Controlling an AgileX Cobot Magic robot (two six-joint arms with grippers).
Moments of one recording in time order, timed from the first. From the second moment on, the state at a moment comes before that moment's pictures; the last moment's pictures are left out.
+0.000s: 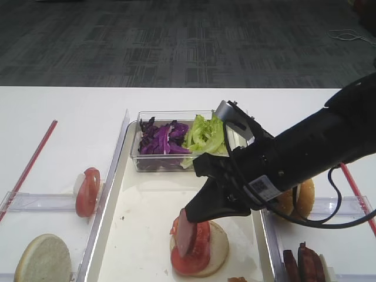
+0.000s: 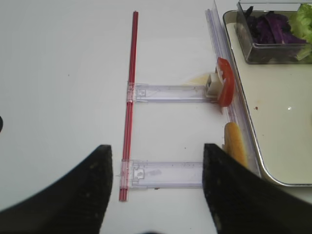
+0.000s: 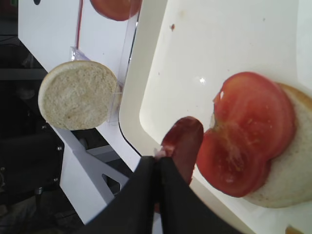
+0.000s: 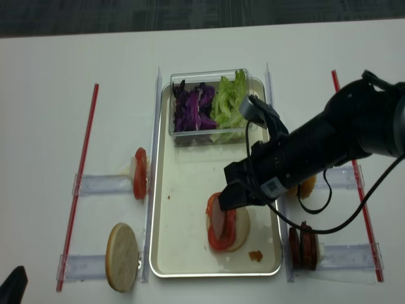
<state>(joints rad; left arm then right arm) 0.03 -0.02 -0.49 -0.01 1.17 -0.07 0.43 1.67 -0.77 1.33 0.87 -0.86</state>
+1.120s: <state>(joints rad) 0.03 -0.02 -0.49 -0.01 1.17 -0.07 0.41 1.76 -0.77 1.39 0.88 -0.93</state>
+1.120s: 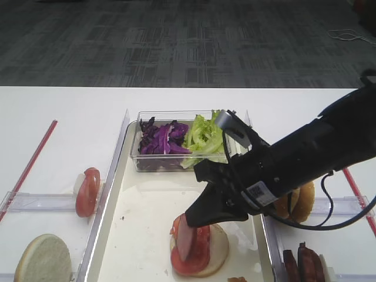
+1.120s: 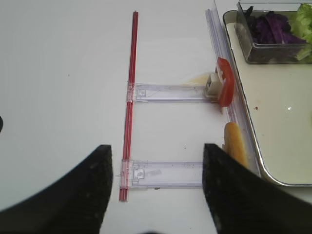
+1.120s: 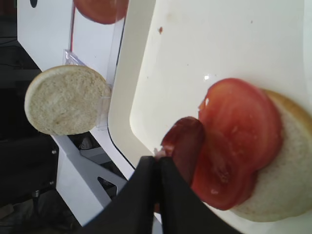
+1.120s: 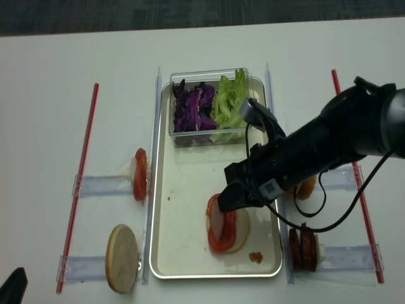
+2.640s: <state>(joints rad) 0.03 -0.02 -0.49 -0.01 1.17 -0.07 0.41 1.78 -0.77 1.34 0.79 -0.89</state>
